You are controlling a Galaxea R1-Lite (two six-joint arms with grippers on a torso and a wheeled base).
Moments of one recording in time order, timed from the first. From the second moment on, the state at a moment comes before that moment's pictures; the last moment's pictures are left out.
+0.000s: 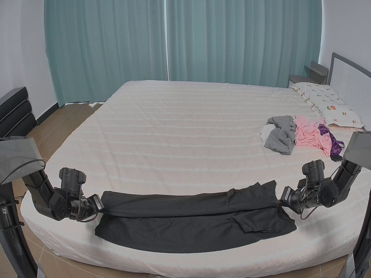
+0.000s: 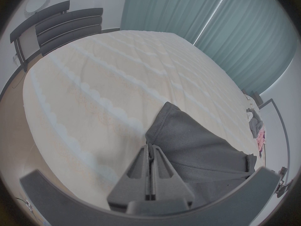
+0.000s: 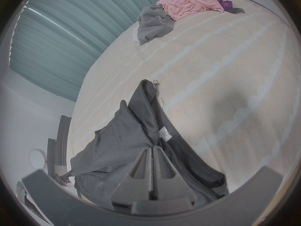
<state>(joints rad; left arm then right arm) -0.03 2.14 -0.55 -0.68 0.00 -0.57 0.06 2.18 -0.63 -0.64 0.22 0.64</state>
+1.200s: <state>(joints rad) -0.03 2.31 -0.90 -0.66 -0.04 -0.62 0.04 2.26 -0.72 -0.83 0.29 0.76</state>
